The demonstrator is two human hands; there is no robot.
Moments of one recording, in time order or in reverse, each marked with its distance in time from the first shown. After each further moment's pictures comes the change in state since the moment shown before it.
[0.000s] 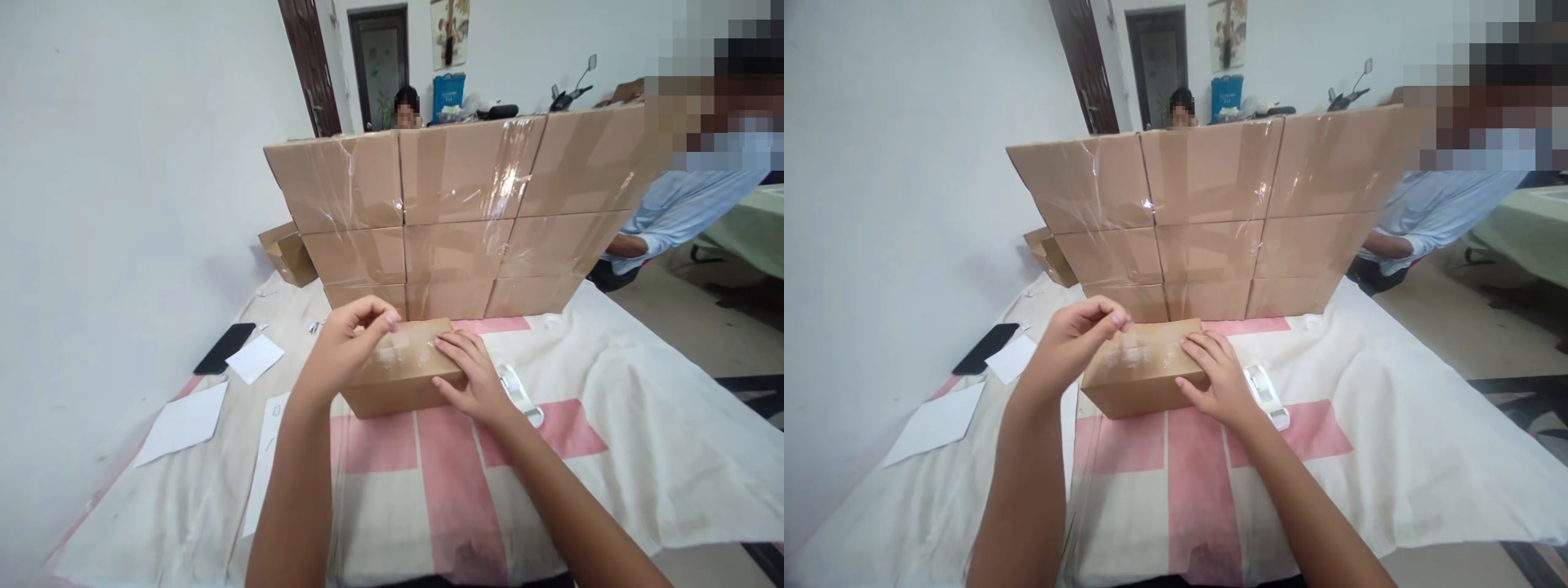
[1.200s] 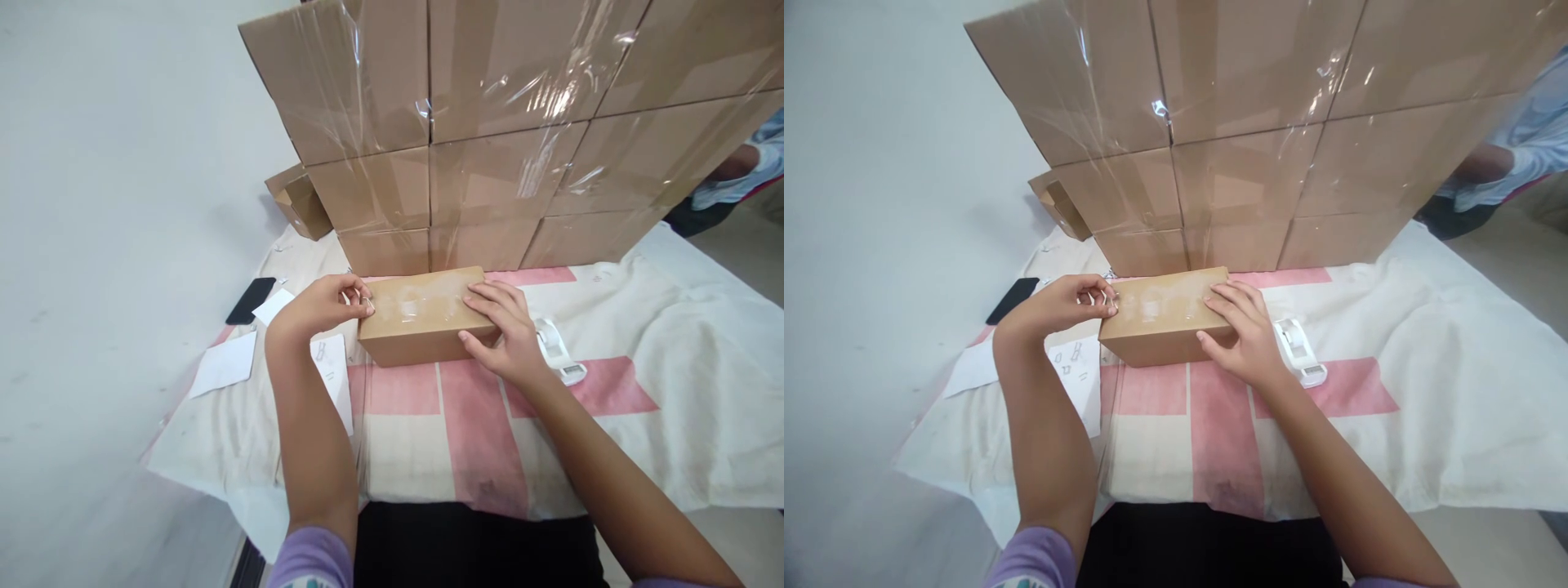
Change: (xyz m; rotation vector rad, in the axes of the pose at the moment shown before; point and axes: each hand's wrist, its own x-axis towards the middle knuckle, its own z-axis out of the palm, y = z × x) left_hand 0.000 -0.067 -0.059 0.418 -0.280 -0.398; right_hand -0.006 -0.008 0.010 0.037 0.111 0.057
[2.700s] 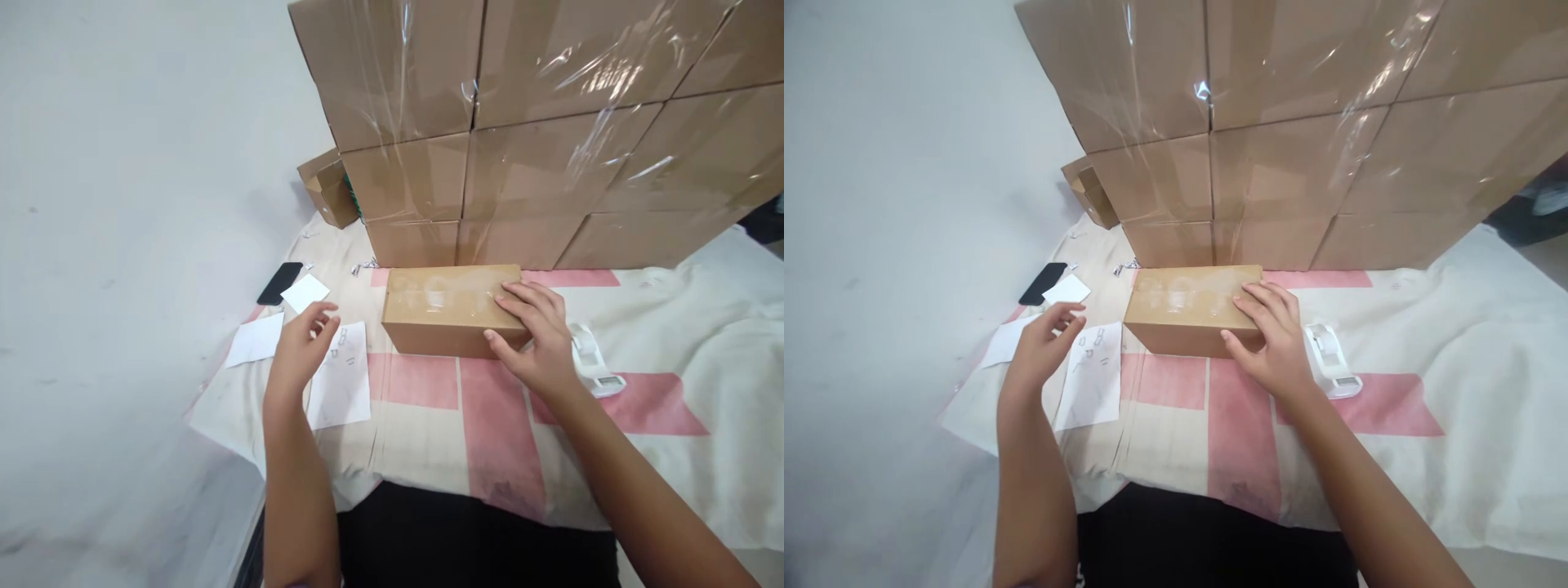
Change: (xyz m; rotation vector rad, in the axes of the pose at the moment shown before) left_hand -0.078 -0.078 0.033 0.001 0.559 -0.152; right_hand -0.005 -0.003 0.002 -0.066 0.019 -0.036
